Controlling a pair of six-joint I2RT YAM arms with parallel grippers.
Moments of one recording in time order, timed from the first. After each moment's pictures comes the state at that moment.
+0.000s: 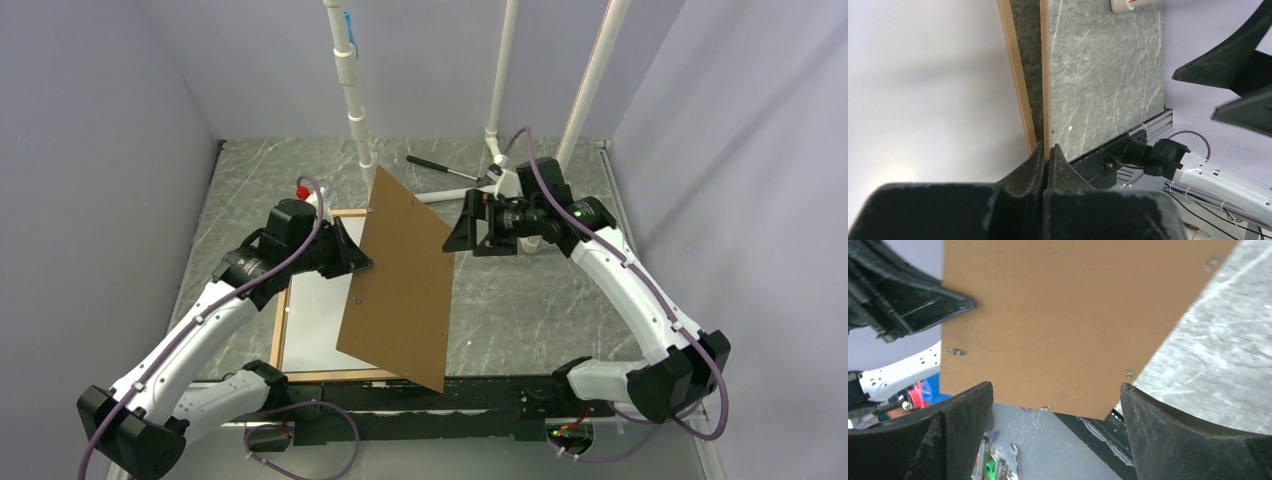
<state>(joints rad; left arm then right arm) -0.52 0.99 0.98 -0.62 0.26 -0.75 0.47 1.28 1.31 -0.83 -0.56 0.52</state>
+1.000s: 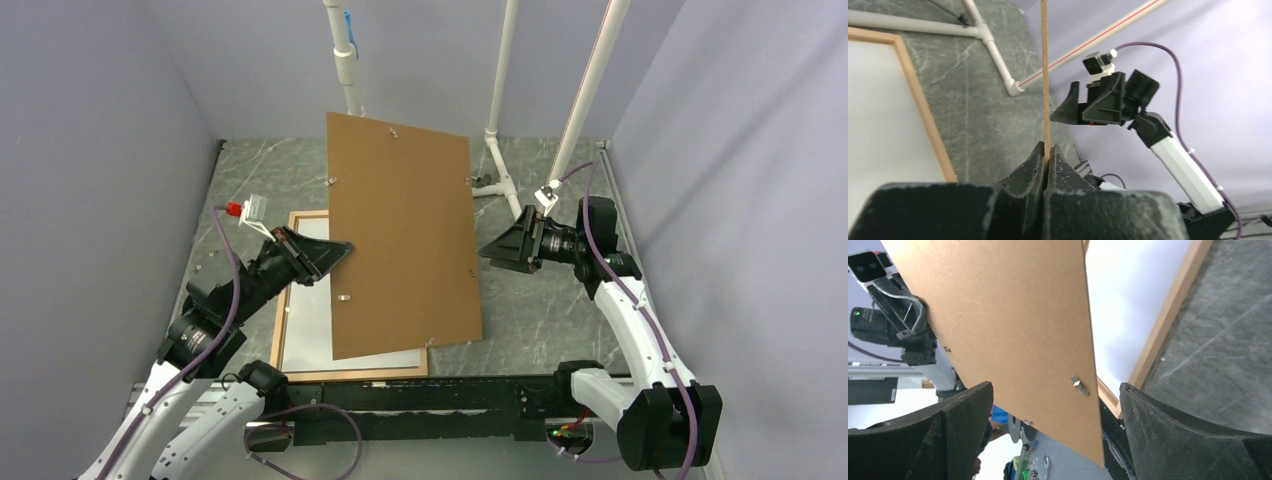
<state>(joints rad) -0.52 0.54 0.83 -0.32 0.19 -0.93 0.05 1.01 0.78 -0.36 -1.06 0.64</state>
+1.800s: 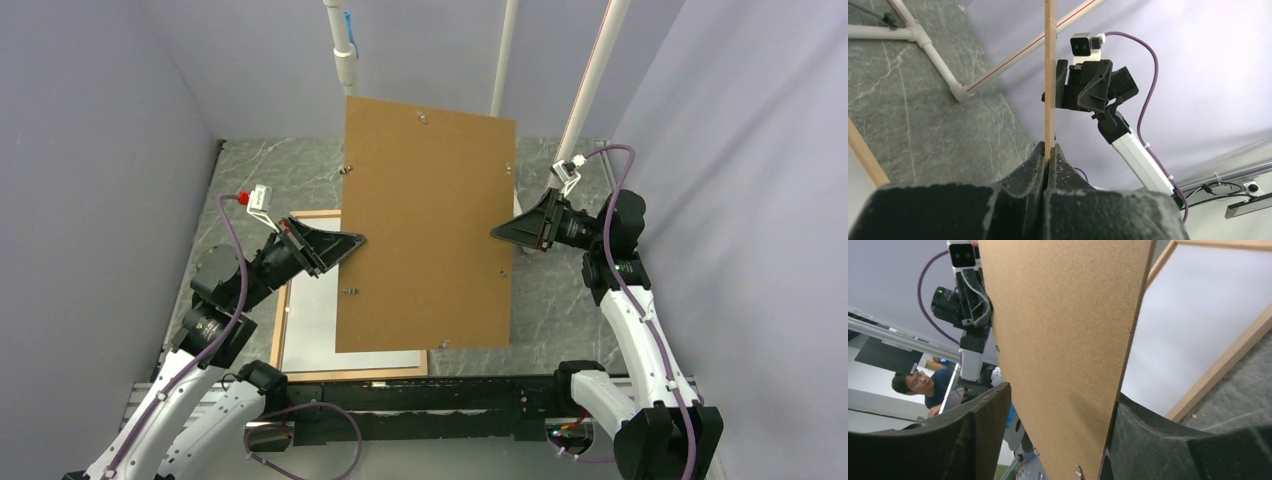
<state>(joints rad) -0.49 0.59 0.78 -0.05 0.38 -1.04 0.02 0.95 0.79 0.12 -1.21 0.96</state>
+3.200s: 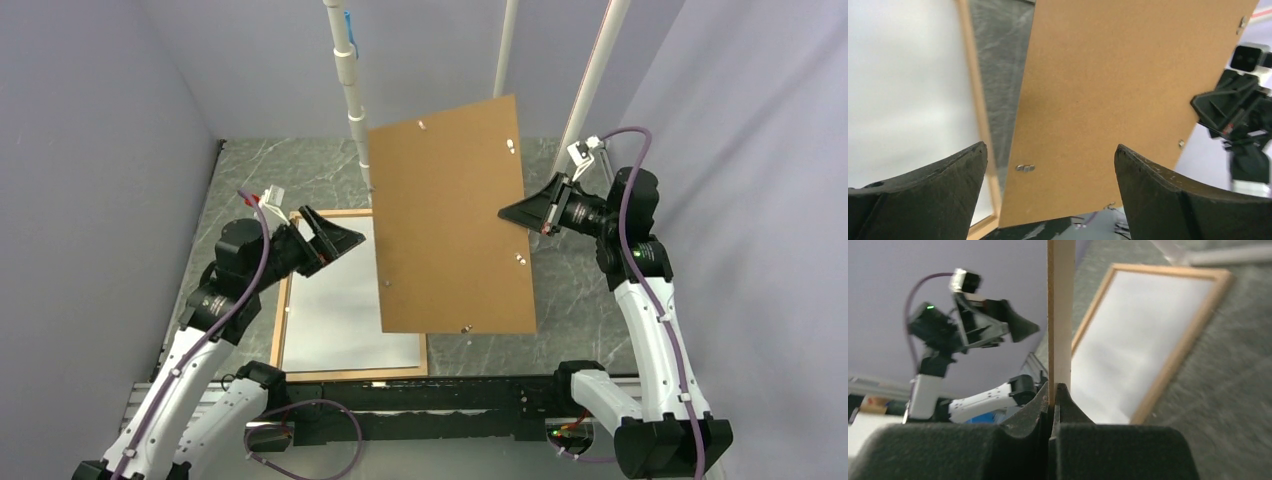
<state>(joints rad) -0.33 0.70 0.81 -0.36 0.37 -0.95 0.02 0.97 1.06 -0.26 -1.03 0.73</state>
